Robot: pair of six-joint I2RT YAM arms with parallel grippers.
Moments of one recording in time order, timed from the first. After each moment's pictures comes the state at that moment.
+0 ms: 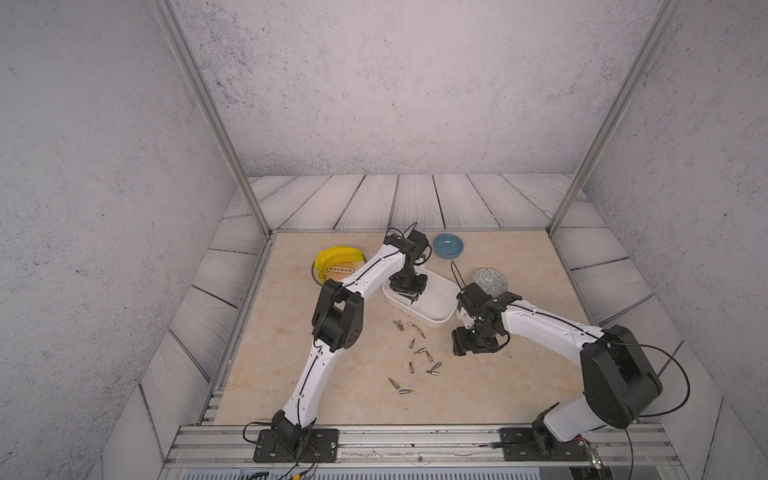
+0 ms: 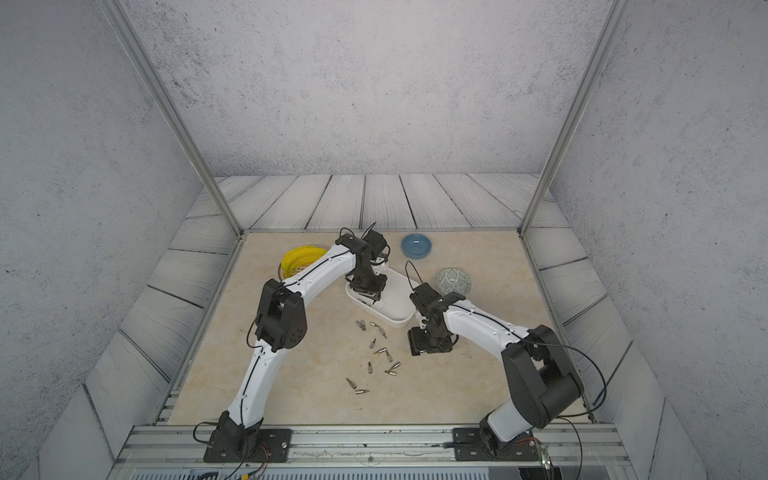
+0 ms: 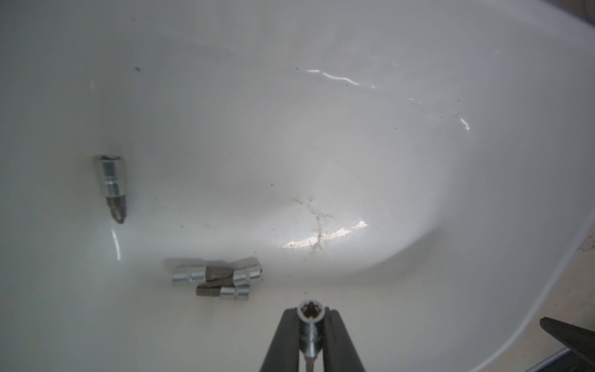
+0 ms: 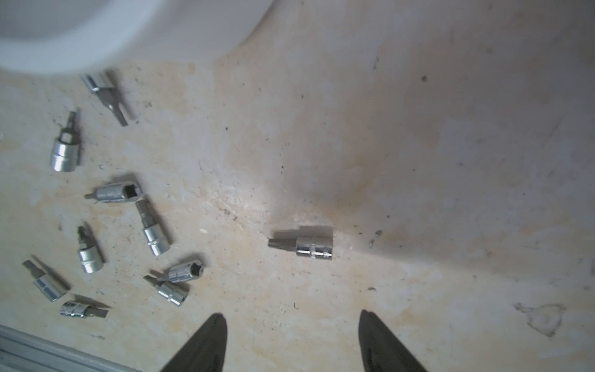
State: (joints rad) left arm -0.63 2.39 2.22 -1.24 0.21 -0.21; right arm 0.57 1.53 0.96 -0.87 -0.15 0.37
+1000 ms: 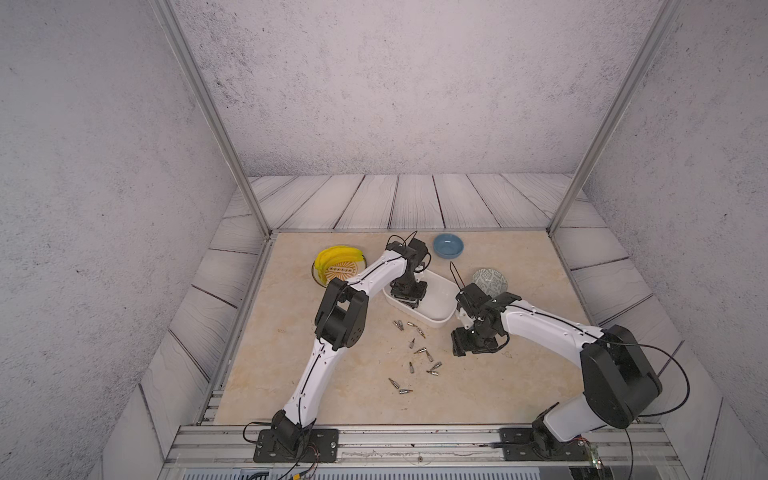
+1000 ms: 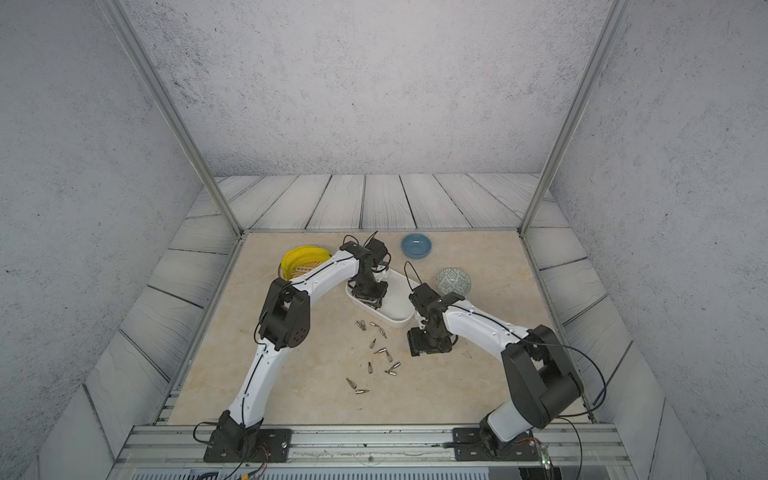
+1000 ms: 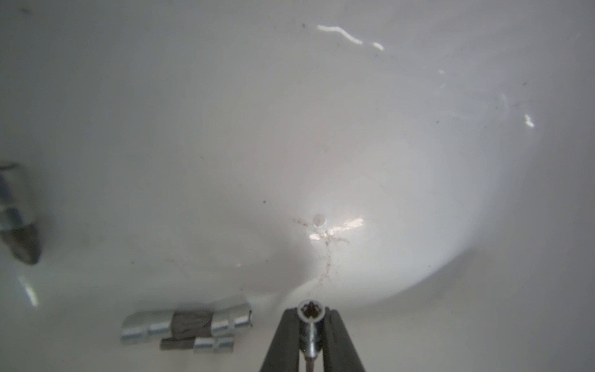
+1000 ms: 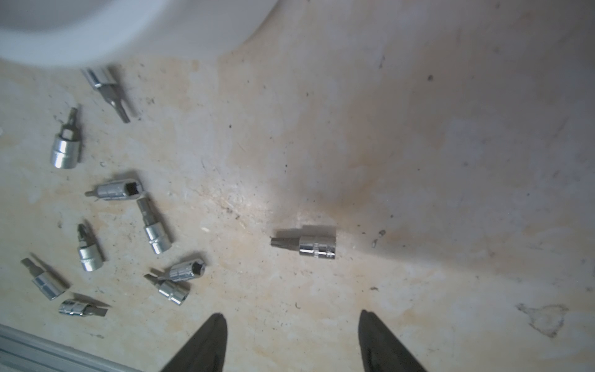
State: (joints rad) left arm -0.63 2.43 2.14 -1.16 0.24 -0.22; right arm 0.58 1.53 0.96 -0.87 -0.15 0.37
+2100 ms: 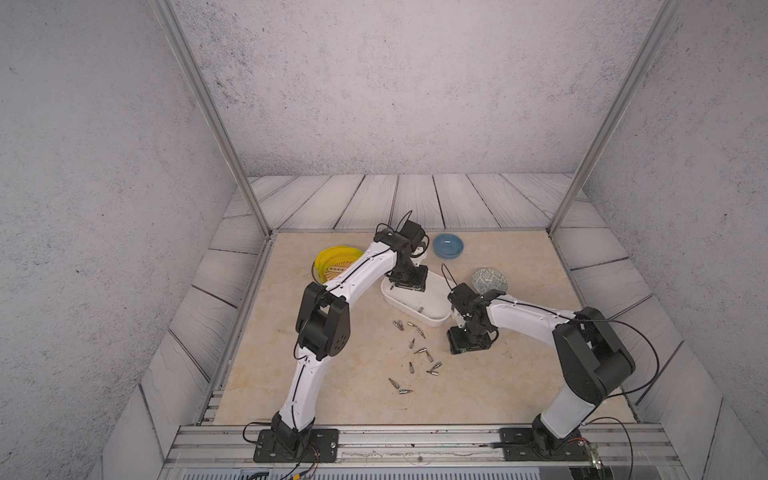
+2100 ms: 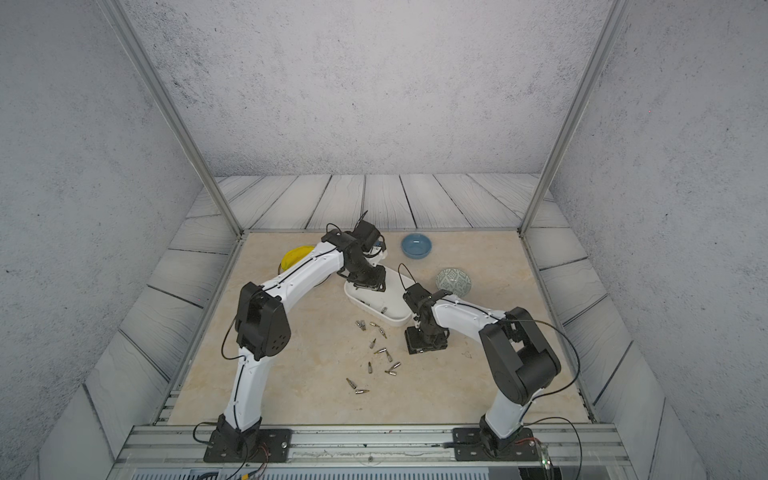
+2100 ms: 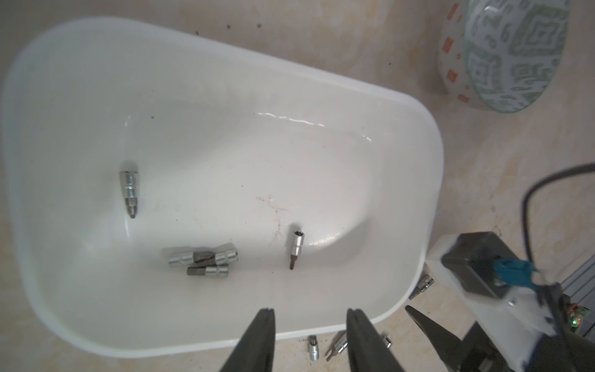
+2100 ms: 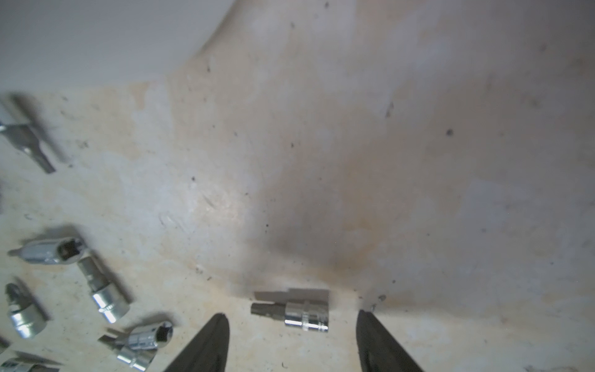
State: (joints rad) left arm -0.63 2.17 2.08 -1.11 0.26 -0.23; right arm 0.58 1.69 1.01 -0.83 -0.10 0.35
